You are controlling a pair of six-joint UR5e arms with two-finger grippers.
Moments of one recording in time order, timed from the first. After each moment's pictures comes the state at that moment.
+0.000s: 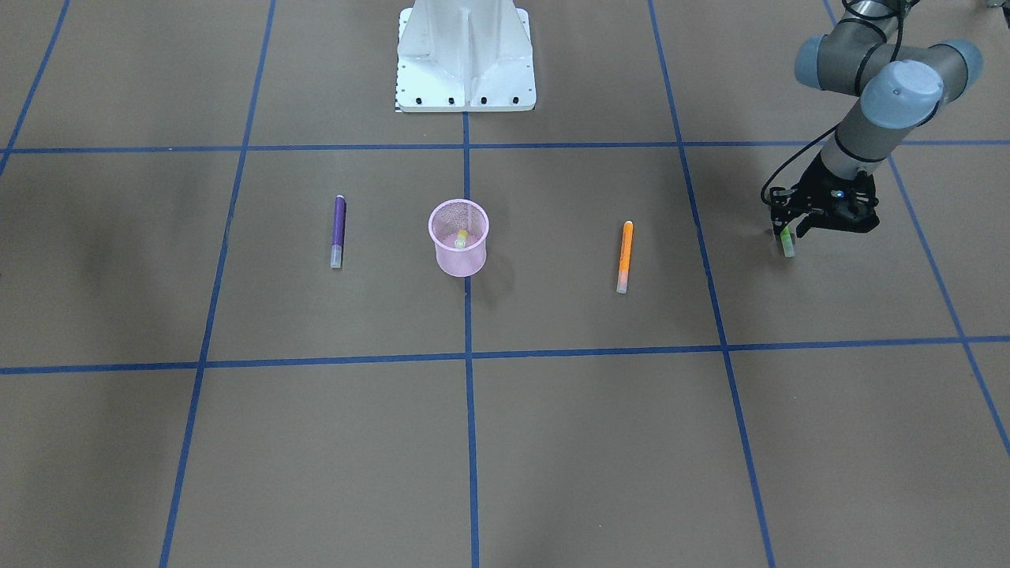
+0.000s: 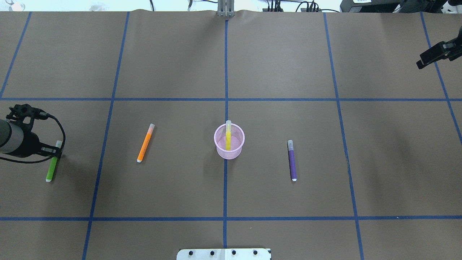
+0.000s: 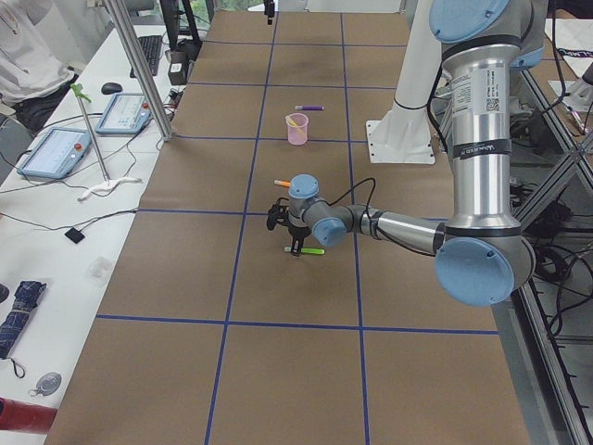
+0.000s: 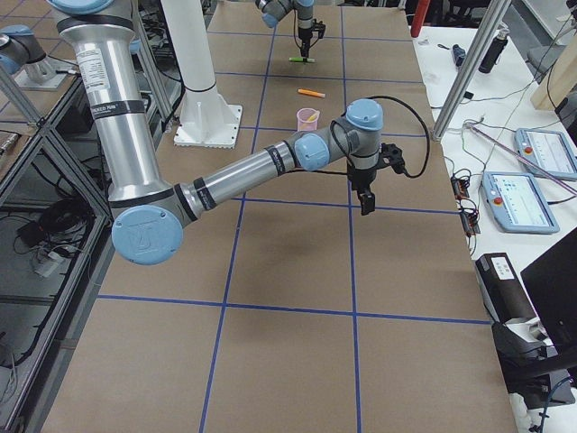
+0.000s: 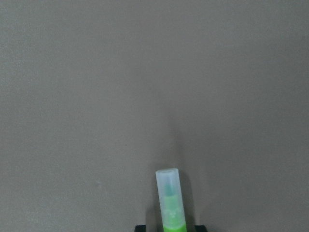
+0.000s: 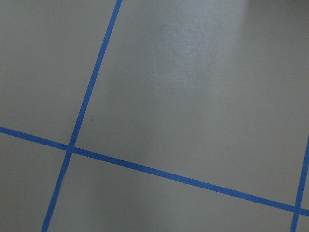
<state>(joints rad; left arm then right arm) -0.77 -1.47 -1.74 -2.16 -2.02 -0.79 1.28 -1.36 1.82 -1.58 2.23 0.25</state>
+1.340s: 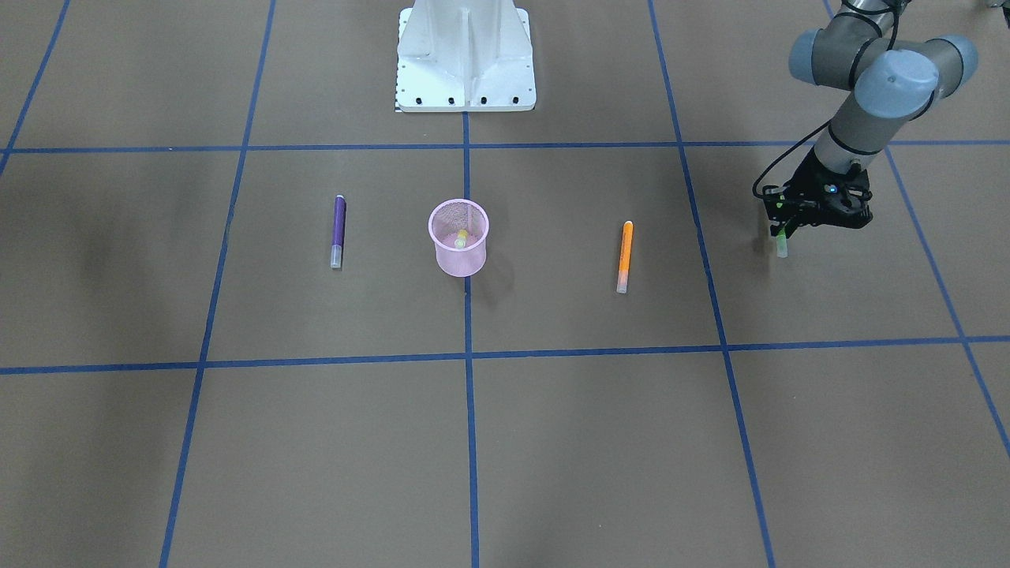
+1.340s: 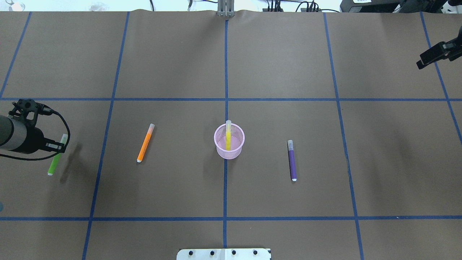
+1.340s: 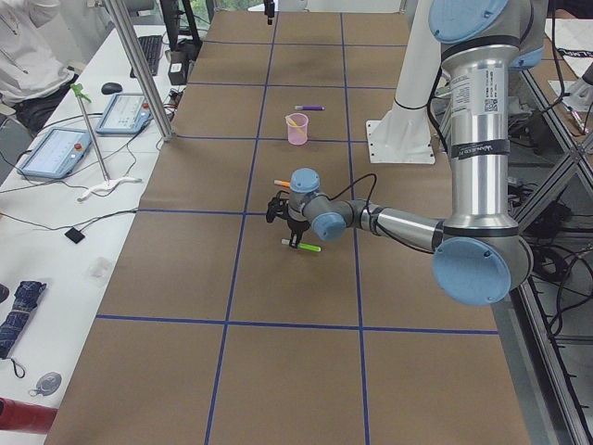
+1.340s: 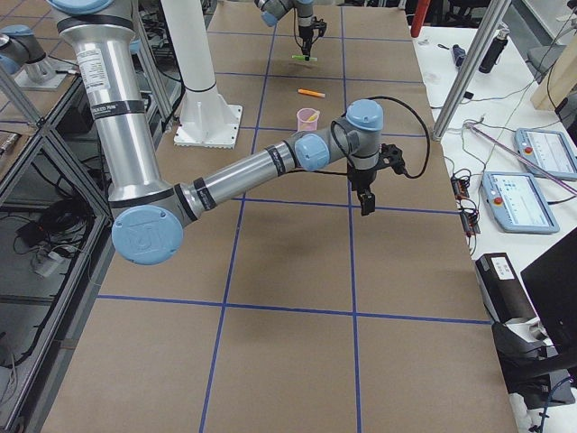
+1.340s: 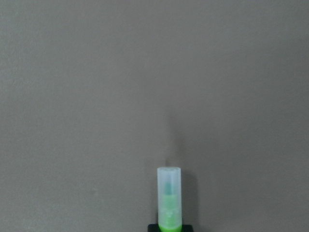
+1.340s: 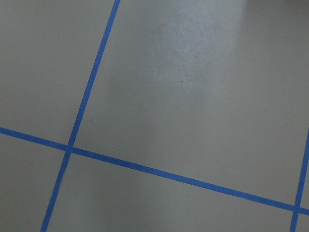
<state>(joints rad) -0.77 -1.48 -1.83 -2.17 -1.98 -0.78 1.28 -1.36 1.82 -1.58 2.23 0.25</state>
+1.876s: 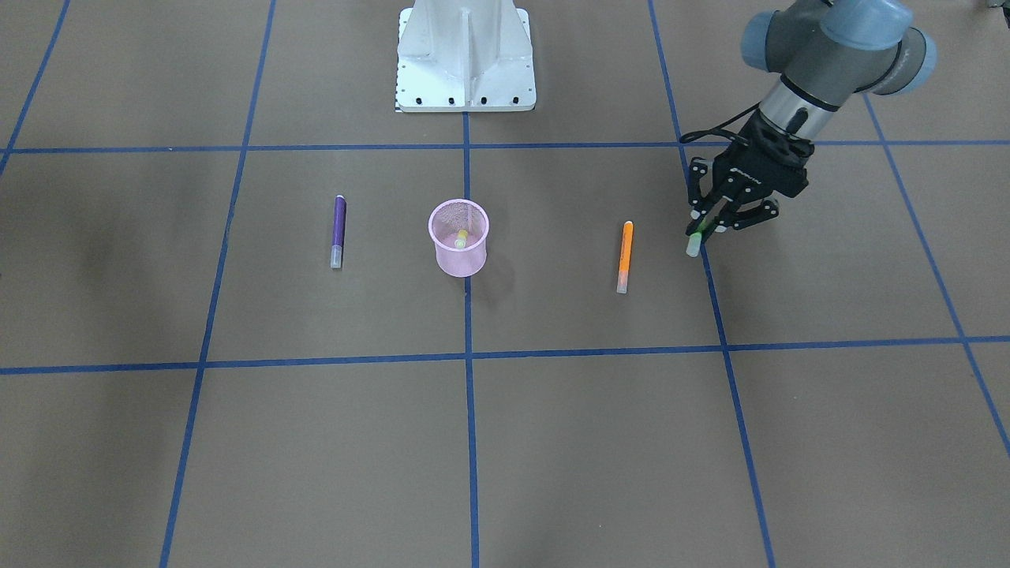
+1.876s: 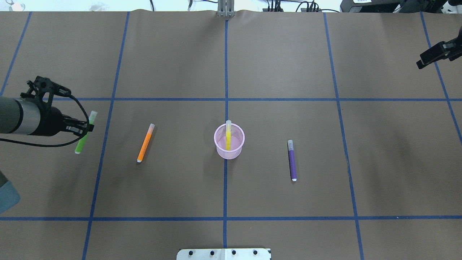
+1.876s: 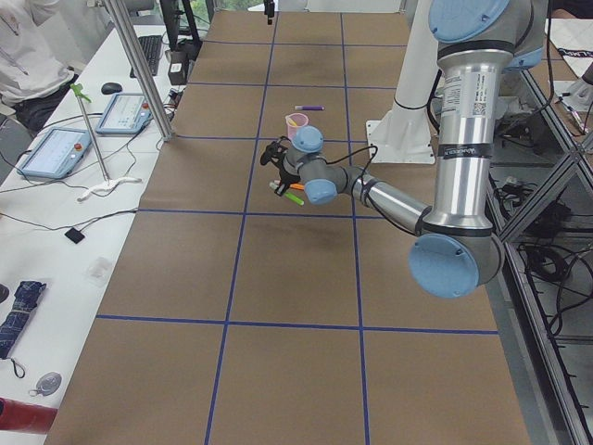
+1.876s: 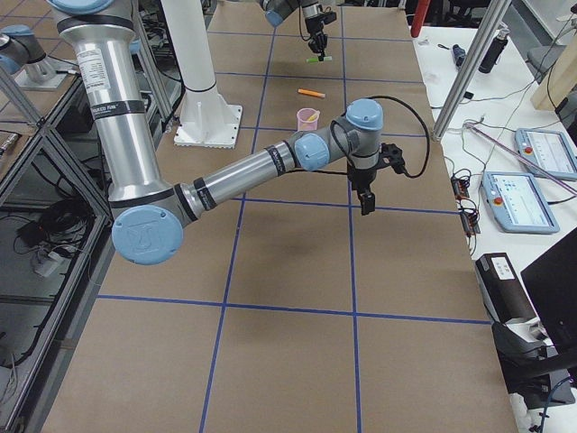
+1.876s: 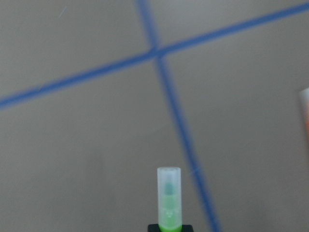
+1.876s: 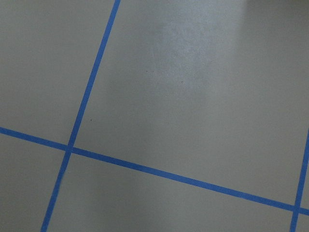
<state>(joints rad) -0.76 -1.74 -1.90 -2.31 -1.93 -0.68 1.28 -1.36 1.82 -1.58 2.23 0.26</state>
